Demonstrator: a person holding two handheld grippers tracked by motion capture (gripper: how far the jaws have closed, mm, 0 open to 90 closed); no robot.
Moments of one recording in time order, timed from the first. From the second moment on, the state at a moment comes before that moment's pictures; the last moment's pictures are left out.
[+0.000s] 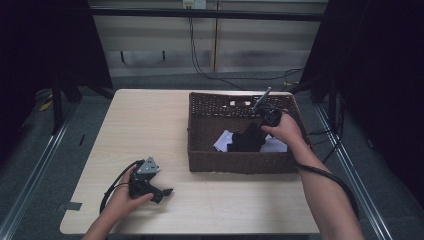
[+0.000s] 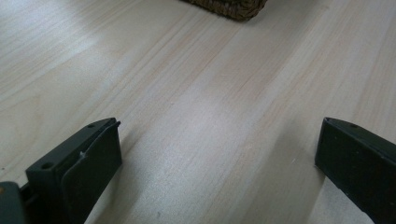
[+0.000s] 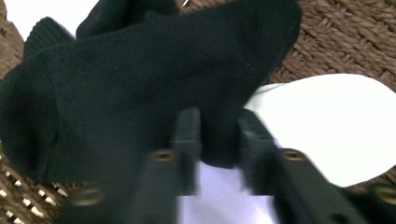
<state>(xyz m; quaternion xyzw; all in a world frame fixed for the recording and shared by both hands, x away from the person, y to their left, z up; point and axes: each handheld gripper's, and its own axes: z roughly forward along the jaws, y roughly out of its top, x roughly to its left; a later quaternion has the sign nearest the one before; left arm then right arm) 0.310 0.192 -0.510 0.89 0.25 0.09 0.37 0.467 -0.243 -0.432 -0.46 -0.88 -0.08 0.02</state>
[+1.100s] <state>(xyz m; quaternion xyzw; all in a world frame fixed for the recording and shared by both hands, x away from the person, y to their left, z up) 0.310 0.192 -0.510 0.89 0.25 0.09 0.37 0.425 -0.237 -0.258 -0.41 -0.91 -0.11 -0.02</state>
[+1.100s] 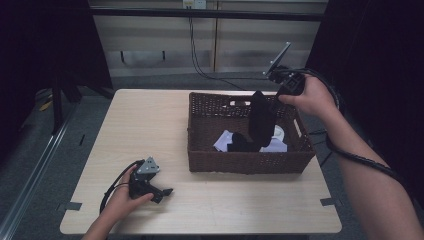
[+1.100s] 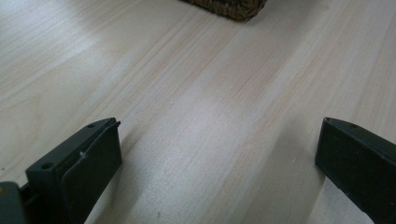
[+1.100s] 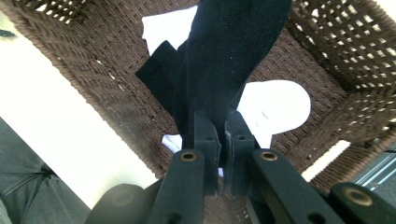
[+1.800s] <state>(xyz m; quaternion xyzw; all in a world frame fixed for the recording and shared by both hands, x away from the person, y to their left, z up) 0.310 0.192 -0.510 0.89 0.25 0.09 0.37 0.346 -0.214 -0.196 -0.31 -0.94 -0.14 -0.03</state>
